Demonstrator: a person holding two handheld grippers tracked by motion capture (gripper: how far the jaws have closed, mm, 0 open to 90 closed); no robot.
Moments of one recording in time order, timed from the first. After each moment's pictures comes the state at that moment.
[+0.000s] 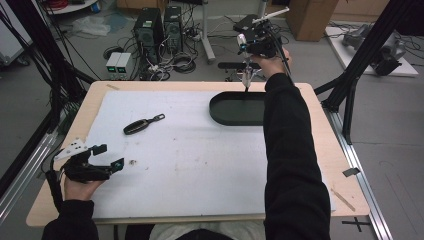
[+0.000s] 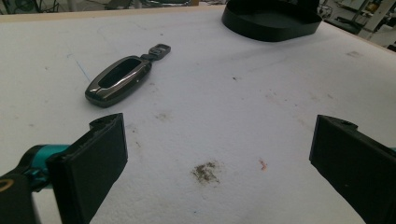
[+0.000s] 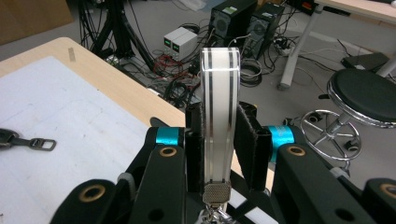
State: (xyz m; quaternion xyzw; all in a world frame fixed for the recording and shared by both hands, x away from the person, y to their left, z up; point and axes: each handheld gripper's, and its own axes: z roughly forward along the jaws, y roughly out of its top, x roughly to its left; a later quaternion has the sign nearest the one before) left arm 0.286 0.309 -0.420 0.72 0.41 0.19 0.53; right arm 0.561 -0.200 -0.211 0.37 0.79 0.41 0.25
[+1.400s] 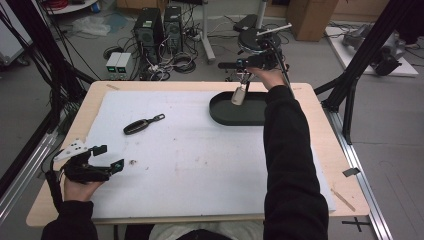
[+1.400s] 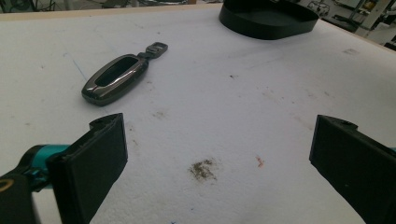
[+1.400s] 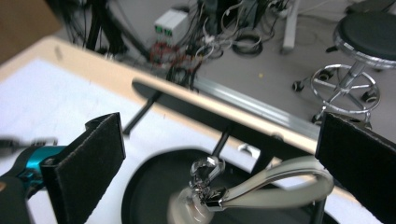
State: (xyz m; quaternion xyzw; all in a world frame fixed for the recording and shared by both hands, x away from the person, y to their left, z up) left arm 0.285 0.309 -0.421 0.72 0.41 0.18 0.53; right arm 0.557 -0.213 -0.249 0.46 0.77 0.40 0.20
